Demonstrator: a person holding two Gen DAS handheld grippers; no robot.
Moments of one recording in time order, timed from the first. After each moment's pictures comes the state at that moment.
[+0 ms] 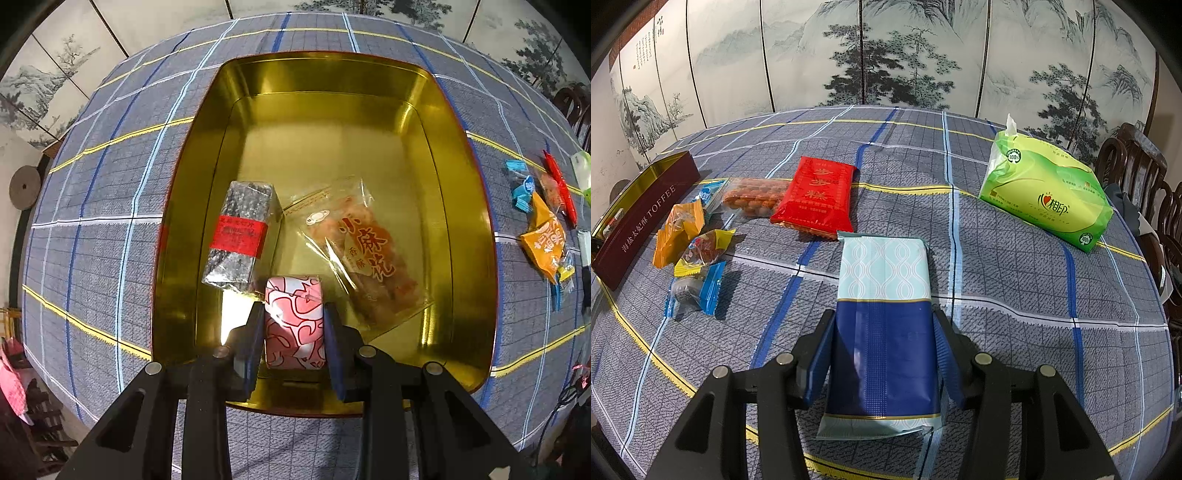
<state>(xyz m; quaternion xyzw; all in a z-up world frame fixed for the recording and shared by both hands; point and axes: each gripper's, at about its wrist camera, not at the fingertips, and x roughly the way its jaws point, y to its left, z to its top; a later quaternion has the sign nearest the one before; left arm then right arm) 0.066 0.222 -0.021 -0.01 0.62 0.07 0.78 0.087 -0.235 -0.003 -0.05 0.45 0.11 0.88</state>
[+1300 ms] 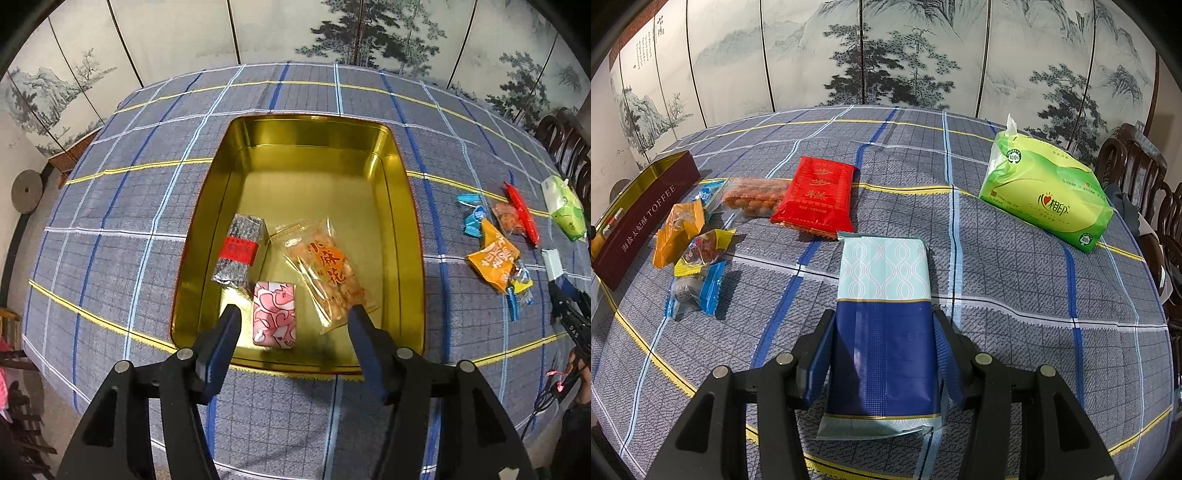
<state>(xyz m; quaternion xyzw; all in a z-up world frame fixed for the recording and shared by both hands) 0.036 0.203 0.036 -0.04 0.56 0.07 0.83 0.087 -0.234 -0.003 -0.05 0.45 0.11 0.88</state>
